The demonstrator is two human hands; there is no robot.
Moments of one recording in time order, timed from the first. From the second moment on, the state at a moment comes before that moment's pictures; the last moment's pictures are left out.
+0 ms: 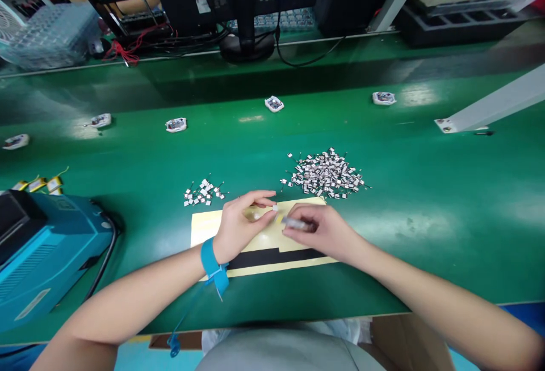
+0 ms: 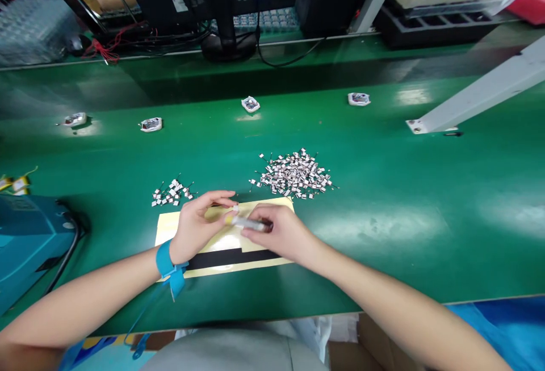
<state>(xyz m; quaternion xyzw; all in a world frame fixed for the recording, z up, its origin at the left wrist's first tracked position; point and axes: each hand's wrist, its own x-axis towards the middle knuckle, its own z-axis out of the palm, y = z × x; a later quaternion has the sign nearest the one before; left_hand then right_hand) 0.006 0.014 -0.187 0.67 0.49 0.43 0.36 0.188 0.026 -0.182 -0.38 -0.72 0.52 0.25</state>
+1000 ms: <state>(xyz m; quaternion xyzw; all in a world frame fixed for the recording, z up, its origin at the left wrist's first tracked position) 0.008 0.008 -0.185 0.76 0.43 0.43 0.24 0.177 0.031 -0.188 -0.37 -0.51 0.69 0.35</state>
